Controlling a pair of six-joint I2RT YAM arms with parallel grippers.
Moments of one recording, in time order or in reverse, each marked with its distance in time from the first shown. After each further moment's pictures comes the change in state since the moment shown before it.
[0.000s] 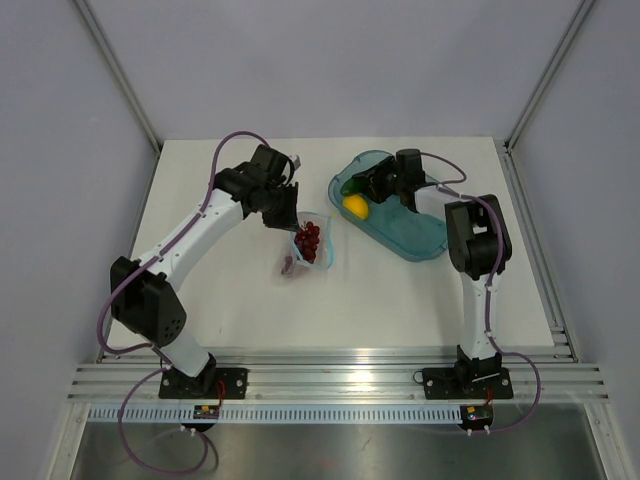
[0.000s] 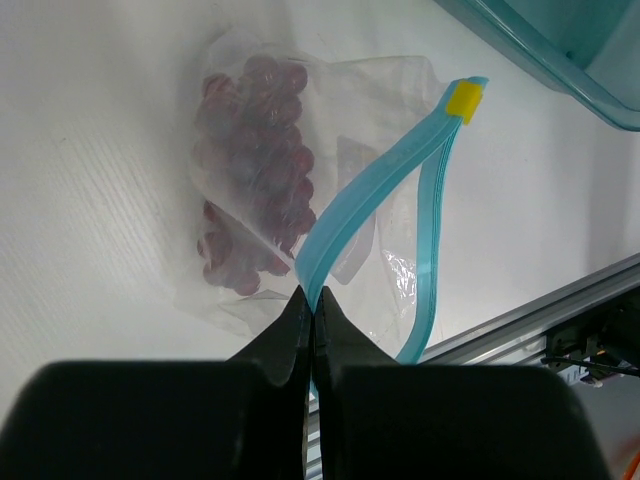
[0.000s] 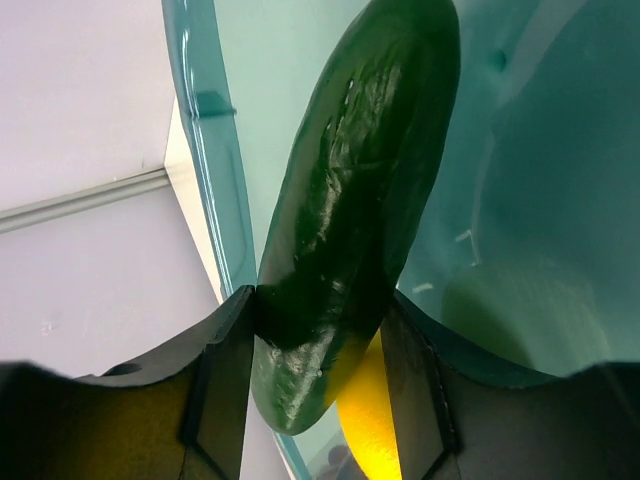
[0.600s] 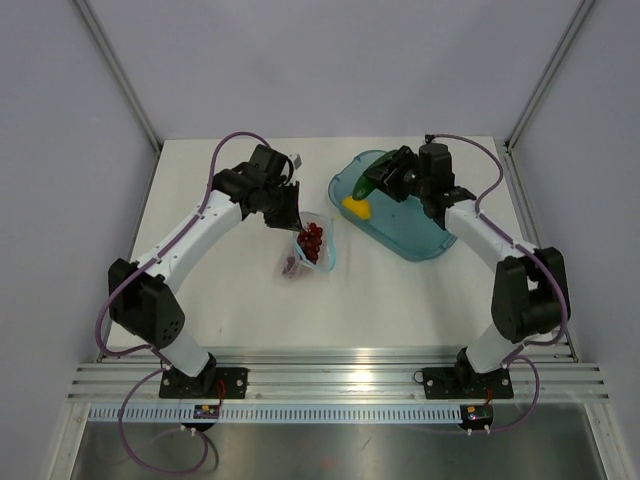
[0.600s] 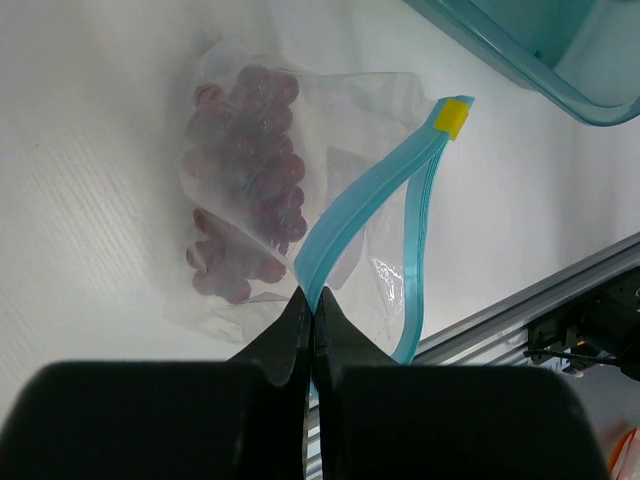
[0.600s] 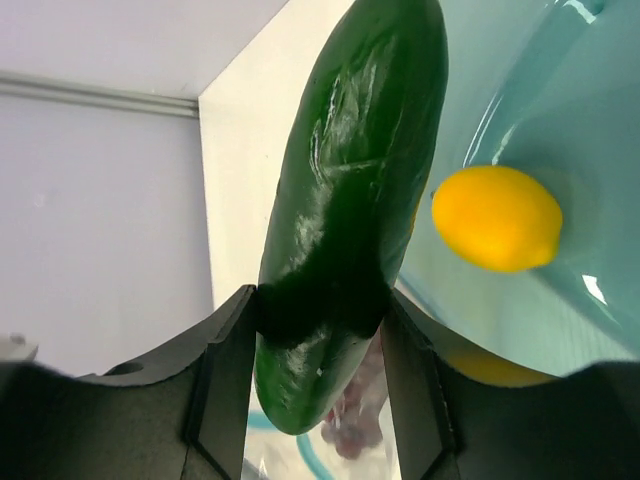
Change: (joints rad) left arm 0.000 -0.021 -0.014 0.022 0.036 -0.012; right arm 0.026 -0.555 -0.295 -0.129 0.045 -0.229
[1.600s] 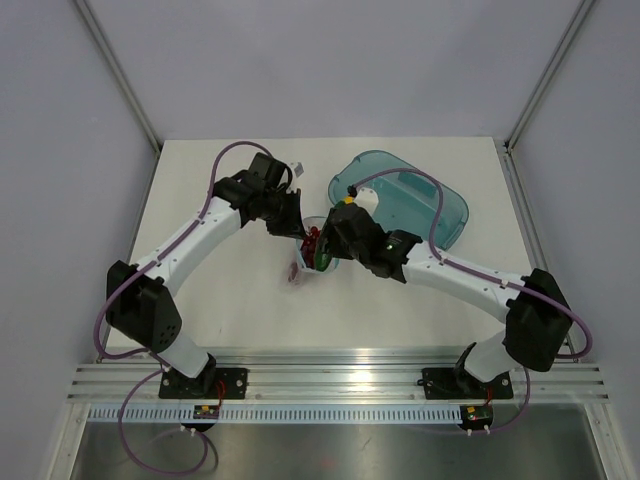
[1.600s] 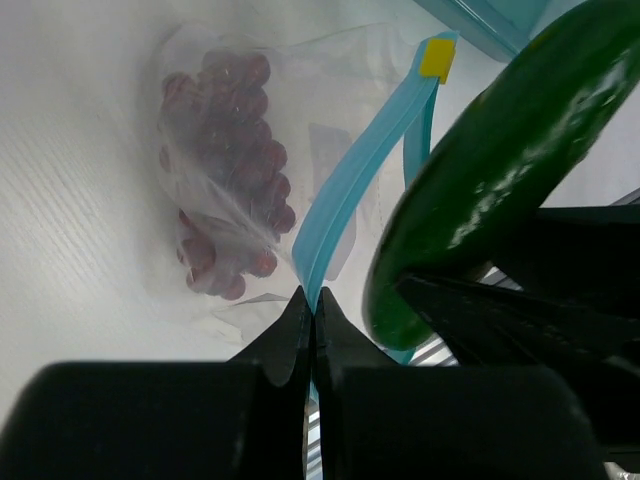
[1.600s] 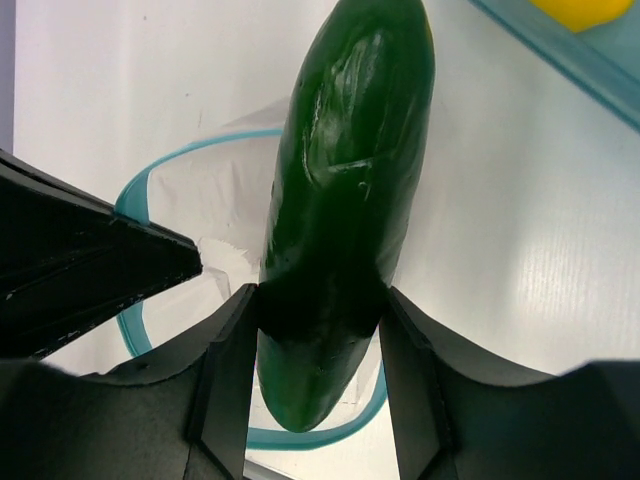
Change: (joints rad) left arm 0.000 -0.026 -0.085 0.063 0.088 -0.015; right arm 0.594 -0.184 -0.069 -0.332 0.575 -0.167
